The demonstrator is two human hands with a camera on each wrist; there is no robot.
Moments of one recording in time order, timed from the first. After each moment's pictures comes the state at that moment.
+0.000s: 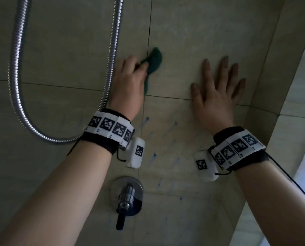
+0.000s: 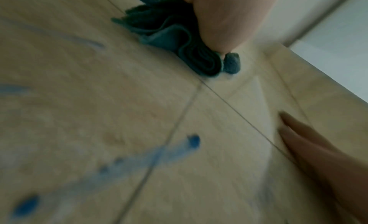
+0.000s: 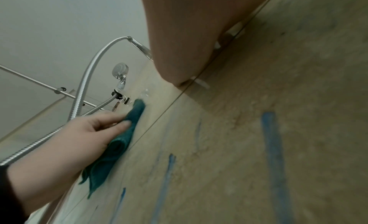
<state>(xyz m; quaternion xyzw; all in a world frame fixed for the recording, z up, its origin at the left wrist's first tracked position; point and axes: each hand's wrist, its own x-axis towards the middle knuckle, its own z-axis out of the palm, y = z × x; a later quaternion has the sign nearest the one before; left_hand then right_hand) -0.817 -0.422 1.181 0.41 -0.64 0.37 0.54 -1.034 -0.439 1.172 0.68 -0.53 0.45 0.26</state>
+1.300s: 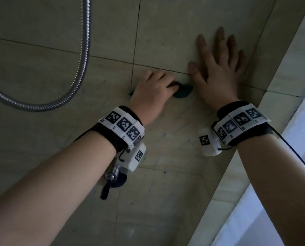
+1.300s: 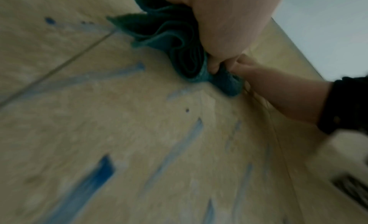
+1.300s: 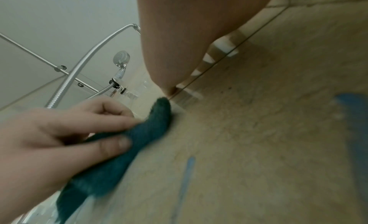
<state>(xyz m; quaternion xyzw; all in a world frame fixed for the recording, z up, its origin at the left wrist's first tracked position) -0.881 -0.425 1.119 0.32 -0.75 0.43 0.39 -1.069 -0.431 1.176 0.71 -0.50 0.38 0.32</state>
